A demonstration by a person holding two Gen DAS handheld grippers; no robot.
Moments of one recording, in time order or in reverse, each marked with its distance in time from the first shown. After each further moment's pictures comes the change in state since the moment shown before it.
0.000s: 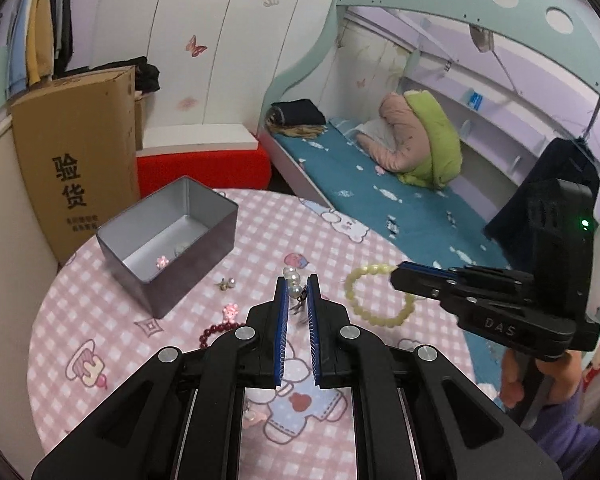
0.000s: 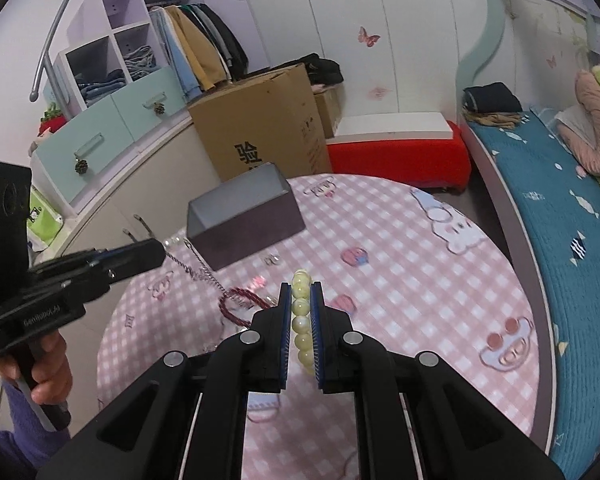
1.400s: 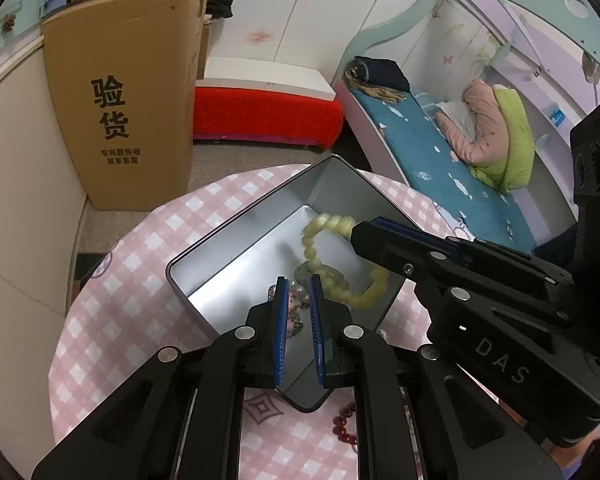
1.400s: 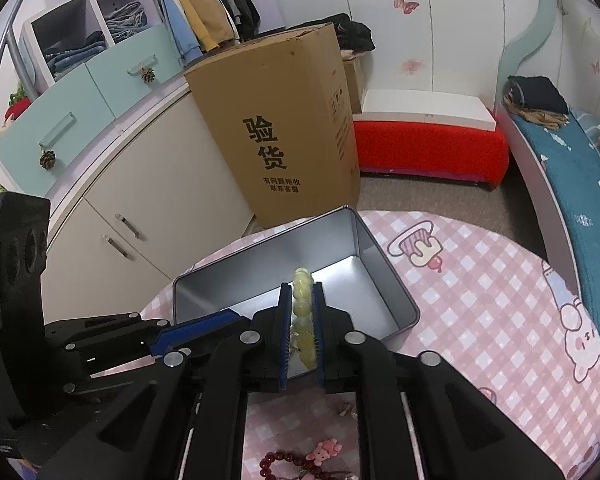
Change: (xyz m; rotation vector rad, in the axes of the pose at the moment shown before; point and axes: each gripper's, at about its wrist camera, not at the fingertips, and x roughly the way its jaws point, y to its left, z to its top) left arm 0.107 0.141 0.045 -0.215 0.219 0.133; right arm 0.184 0.076 0.098 -0.029 0.146 -0.006
